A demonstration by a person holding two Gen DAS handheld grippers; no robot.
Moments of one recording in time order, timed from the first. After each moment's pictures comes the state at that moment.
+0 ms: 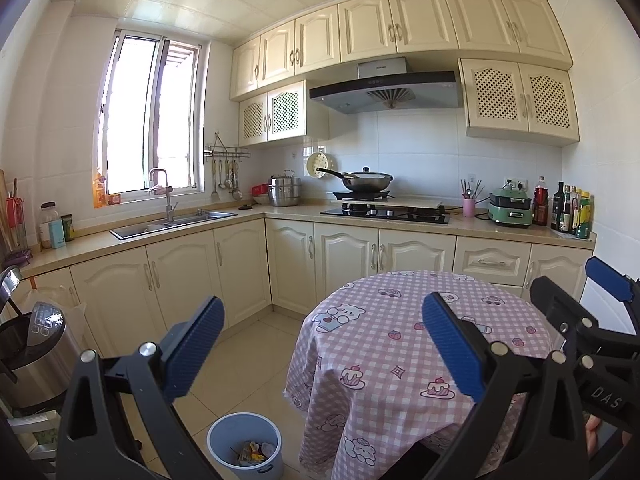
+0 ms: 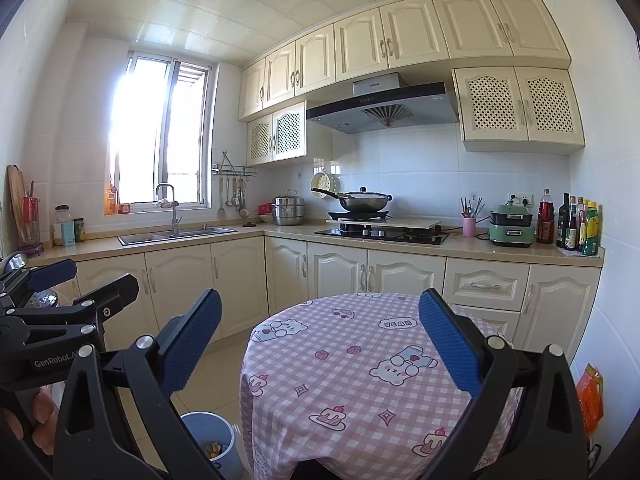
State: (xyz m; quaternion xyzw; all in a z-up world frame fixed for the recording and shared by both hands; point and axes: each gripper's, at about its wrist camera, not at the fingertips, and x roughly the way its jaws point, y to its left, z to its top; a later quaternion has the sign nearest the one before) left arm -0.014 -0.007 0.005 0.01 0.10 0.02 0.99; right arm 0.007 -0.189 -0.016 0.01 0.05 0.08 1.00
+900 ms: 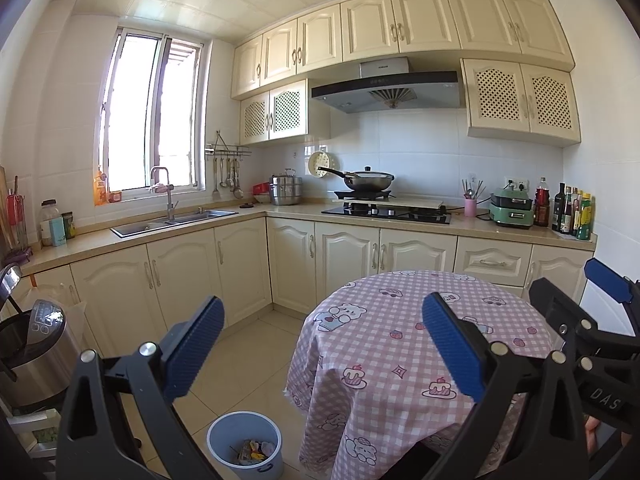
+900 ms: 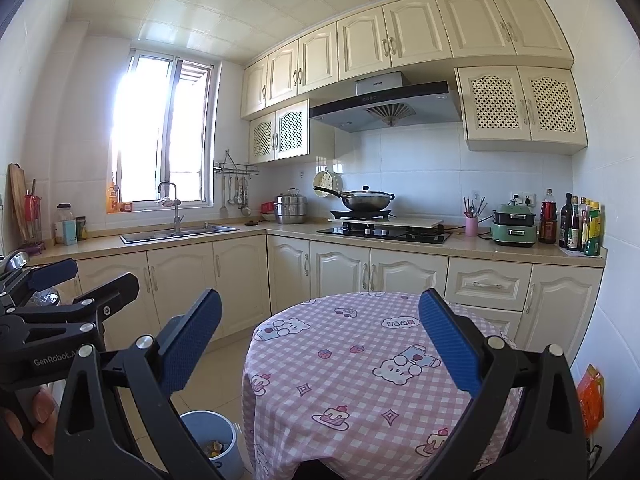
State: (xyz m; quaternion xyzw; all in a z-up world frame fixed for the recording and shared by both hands) left arm -0.013 -0.008 0.005 0.01 0.11 0.02 0.99; right arm 0.013 -0.190 -0.017 0.01 0.05 0.08 1.00
